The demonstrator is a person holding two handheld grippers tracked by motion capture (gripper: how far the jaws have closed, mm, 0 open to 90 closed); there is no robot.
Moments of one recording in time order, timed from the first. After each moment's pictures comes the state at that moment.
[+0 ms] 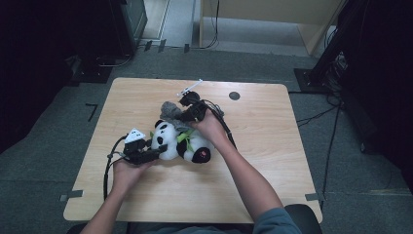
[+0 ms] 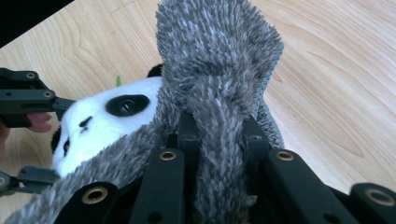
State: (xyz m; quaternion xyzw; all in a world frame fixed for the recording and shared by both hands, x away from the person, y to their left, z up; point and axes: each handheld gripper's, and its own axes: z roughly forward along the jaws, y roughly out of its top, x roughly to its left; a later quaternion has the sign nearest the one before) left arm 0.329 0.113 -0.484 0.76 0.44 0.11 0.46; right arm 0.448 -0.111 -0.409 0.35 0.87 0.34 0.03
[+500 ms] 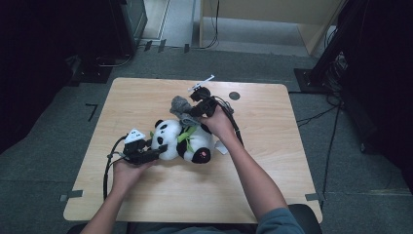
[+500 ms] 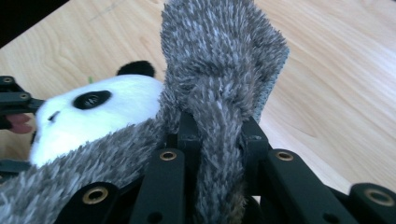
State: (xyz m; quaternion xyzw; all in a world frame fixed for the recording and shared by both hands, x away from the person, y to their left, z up) left arm 0.329 0.114 -0.485 0.76 0.44 0.11 0.46; right arm 0.457 -0.142 -0.401 0.38 0.86 0.34 0.04
